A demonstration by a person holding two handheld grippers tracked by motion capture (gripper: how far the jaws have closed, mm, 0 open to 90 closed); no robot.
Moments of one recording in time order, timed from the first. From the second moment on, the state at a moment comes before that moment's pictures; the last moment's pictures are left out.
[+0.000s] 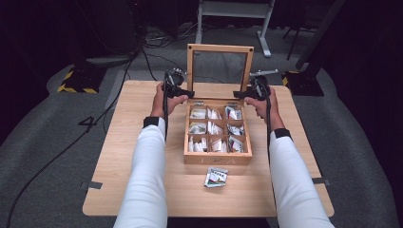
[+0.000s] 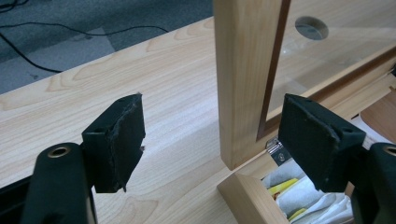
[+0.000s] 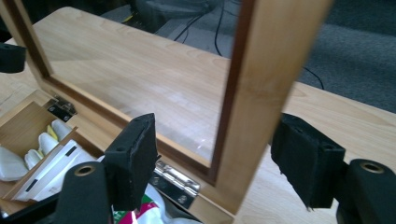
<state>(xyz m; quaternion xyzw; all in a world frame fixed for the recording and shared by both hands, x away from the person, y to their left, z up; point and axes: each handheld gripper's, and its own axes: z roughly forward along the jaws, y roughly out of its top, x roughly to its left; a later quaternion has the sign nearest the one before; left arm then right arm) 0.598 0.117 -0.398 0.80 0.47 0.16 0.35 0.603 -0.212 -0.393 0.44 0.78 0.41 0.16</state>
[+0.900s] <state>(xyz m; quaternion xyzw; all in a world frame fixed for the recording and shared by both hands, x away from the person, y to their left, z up) 0.606 0.094 -0.406 0.81 0.44 0.12 0.36 0.612 -0.206 -0.396 0.44 0.78 0.41 0.15</state>
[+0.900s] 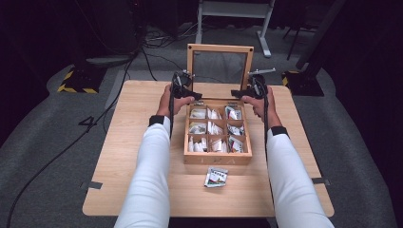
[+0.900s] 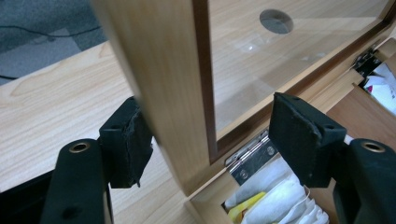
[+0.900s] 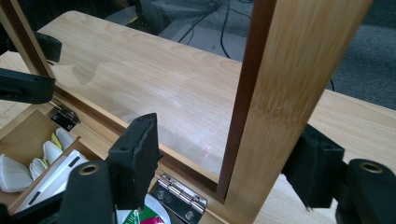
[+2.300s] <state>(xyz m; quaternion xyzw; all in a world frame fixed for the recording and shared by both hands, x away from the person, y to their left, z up) 0.566 0.106 -0.375 0.79 0.42 0.16 0.42 0.581 -0.221 -0.383 0.42 0.77 0.45 0.14</state>
